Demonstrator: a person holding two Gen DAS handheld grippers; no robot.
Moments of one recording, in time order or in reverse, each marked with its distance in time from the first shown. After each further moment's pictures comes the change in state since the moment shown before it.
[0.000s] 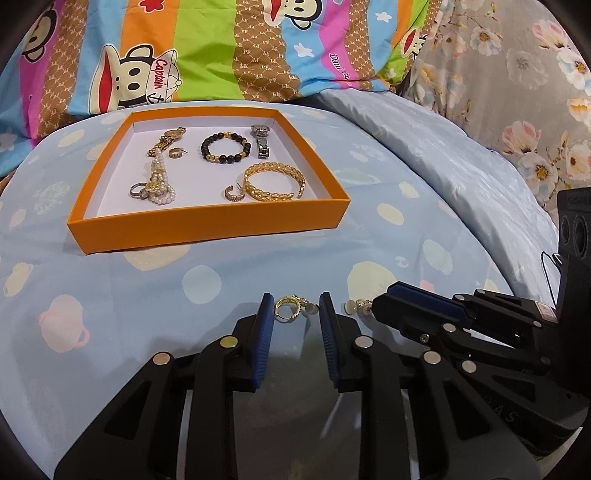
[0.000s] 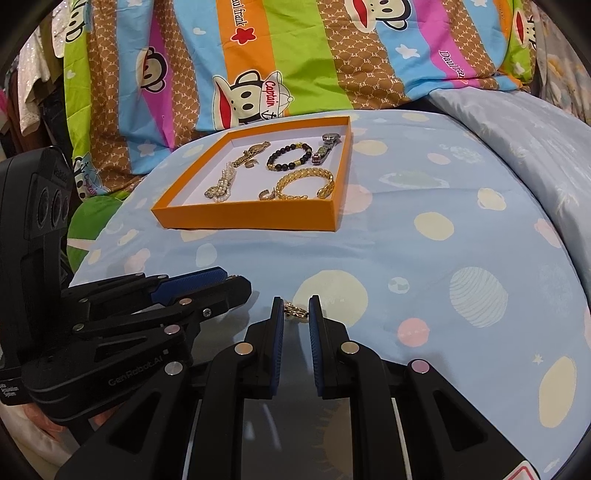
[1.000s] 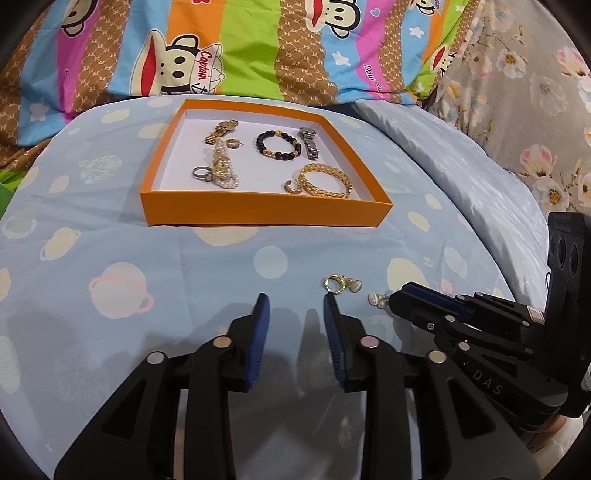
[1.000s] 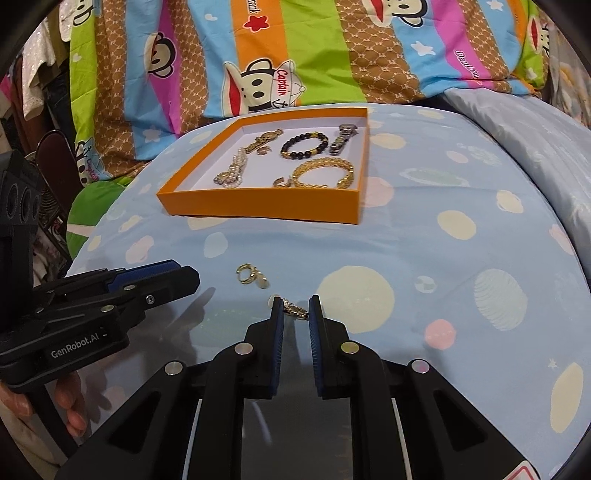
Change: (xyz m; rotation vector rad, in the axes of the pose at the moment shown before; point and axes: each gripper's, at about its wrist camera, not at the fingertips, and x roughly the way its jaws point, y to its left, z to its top) left arm -0.025 0.030 -0.011 -0.087 -0.004 0.049; right arm 0.013 0.011 -0.002 -0.032 0.035 -0.006
